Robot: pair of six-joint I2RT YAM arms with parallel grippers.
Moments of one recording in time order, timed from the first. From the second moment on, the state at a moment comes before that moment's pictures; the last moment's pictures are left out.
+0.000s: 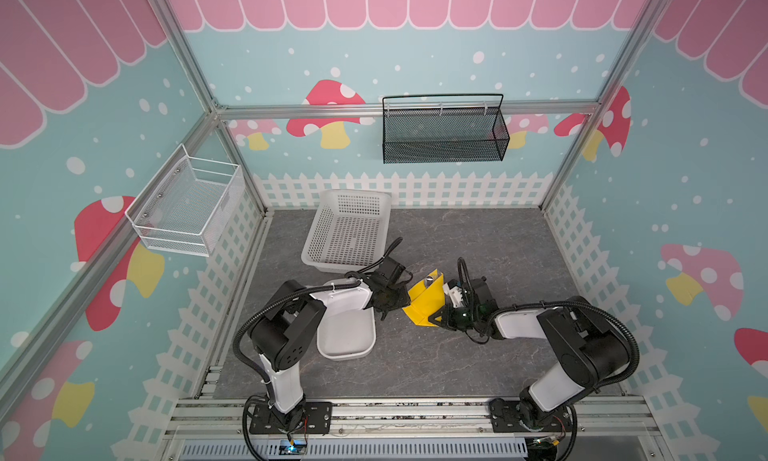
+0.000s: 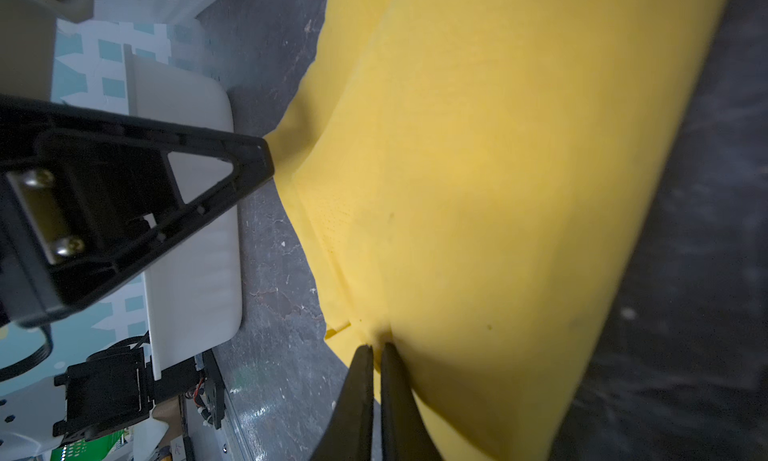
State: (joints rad) left arm -0.67 1.84 1.07 -0.27 0.14 -0.89; right arm 0.45 1.62 0.50 0.26 -0.59 0.68
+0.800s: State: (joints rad) left arm -0.67 1.85 1.02 -0.16 0.18 -1.00; right arm 0.45 1.62 0.51 0.26 -0.59 0.67
